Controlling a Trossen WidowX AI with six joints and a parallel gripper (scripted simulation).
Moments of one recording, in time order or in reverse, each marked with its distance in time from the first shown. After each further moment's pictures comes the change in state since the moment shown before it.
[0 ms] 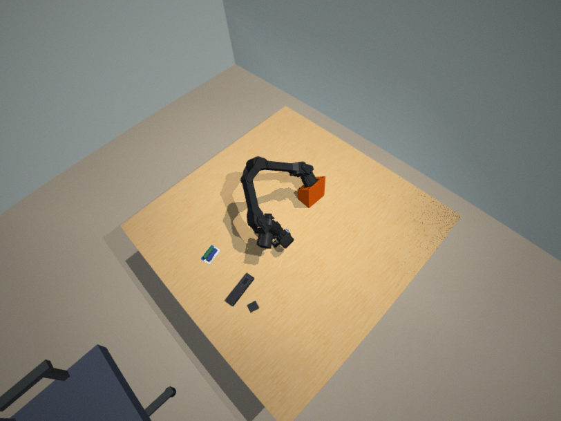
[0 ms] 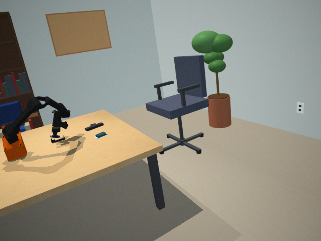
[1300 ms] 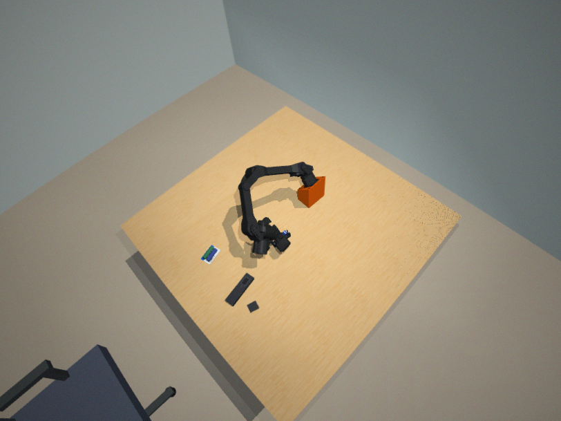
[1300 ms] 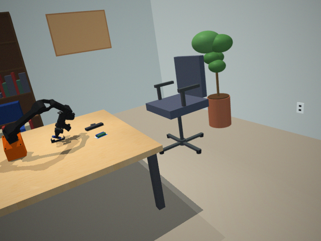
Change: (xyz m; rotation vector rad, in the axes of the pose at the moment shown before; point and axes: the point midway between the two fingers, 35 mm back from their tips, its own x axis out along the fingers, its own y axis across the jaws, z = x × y) arm 0.005 -0.001 0.015 0.008 0.149 0.000
